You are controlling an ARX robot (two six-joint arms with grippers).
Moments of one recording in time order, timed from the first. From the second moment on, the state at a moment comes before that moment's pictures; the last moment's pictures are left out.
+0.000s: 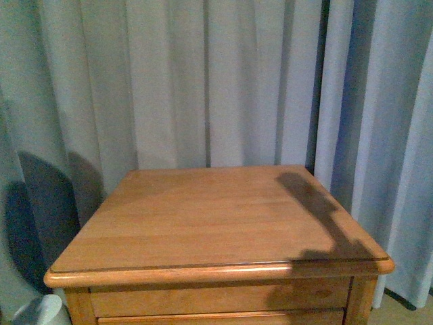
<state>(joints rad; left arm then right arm) -0.11 0.58 0.62 0.26 -0.02 0.10 0.60 0.74 0.60 0.43 0.78 -0.33</state>
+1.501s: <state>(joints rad) -0.11 0.57 0.61 0.26 -0.02 0.10 0.62 0.74 0.59 0.42 0.78 -0.30</state>
